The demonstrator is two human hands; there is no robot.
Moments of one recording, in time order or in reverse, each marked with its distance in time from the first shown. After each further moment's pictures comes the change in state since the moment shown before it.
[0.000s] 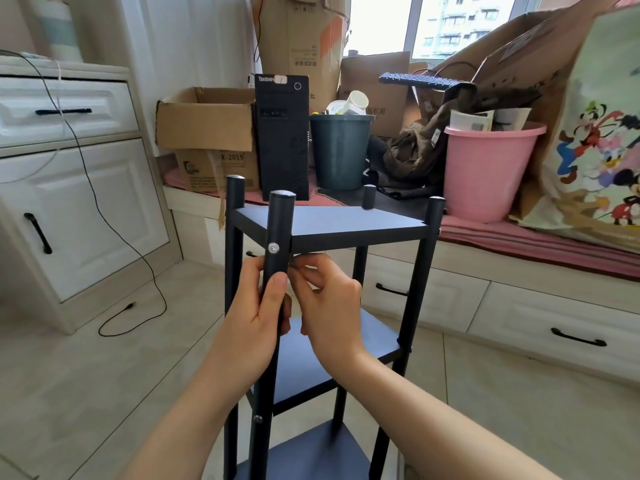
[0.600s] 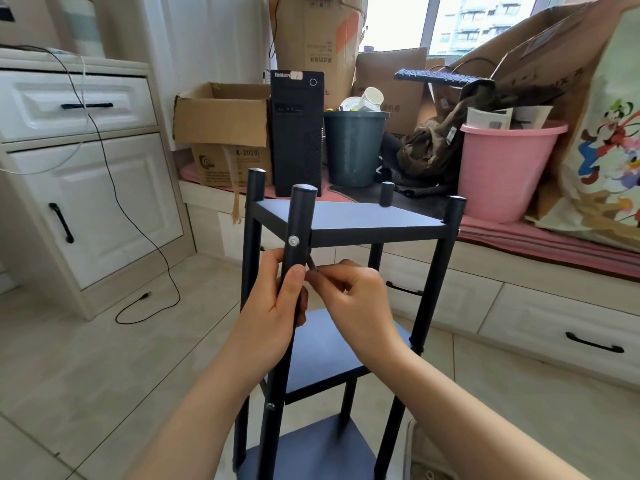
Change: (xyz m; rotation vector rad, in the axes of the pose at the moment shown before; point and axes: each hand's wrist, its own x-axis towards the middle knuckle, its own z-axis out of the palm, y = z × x) left_hand 0.001 0.001 0.001 -0.027 -0.026 0.002; right_hand 0.001 -0.006 -0.022 -0.070 -0.130 0.061
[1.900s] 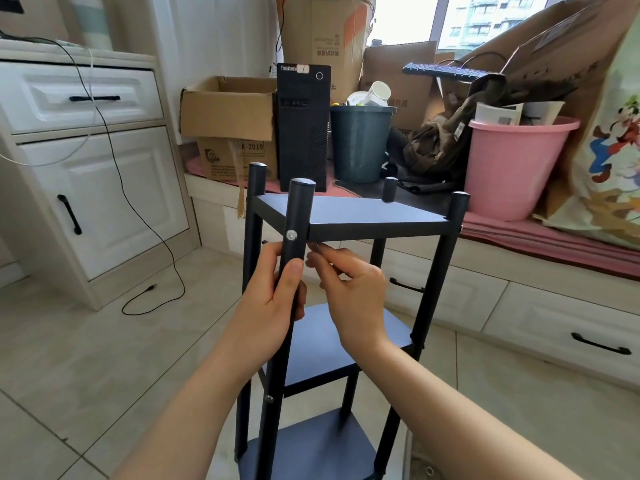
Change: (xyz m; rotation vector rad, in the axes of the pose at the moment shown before) left_hand -0.002 0.001 -0.005 0.031 0.000 -0.009; right_hand 0.005 0.010 0.018 0.101 0.194 -0.129
